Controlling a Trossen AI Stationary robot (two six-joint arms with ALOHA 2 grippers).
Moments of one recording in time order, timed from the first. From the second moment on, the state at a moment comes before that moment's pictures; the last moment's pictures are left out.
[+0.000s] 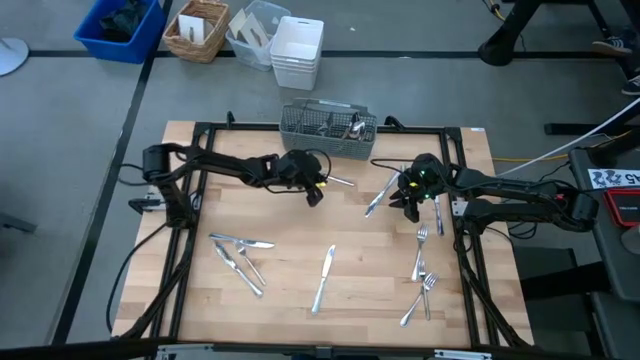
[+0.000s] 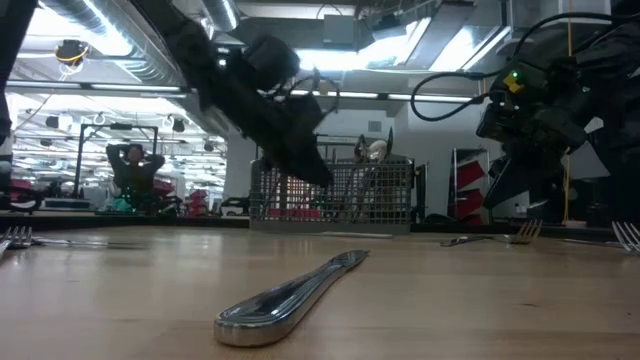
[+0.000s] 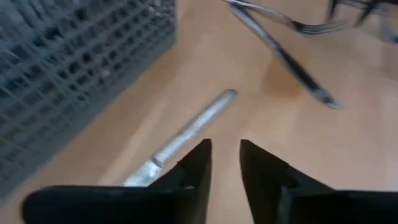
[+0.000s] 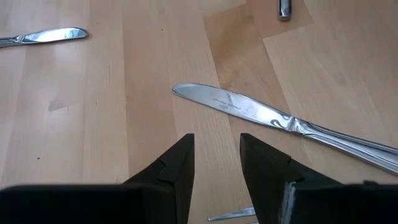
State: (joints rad) left arm 0.28 1.76 0.93 0.20 -0.08 -0.15; right arm -0.52 0.99 0.35 -0.23 -0.43 -0.11
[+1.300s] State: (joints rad) left arm 0.40 2.01 1.09 -0.02 0.02 0.08; right arm -0.52 0.99 0.35 -0.23 -0.41 -0.11
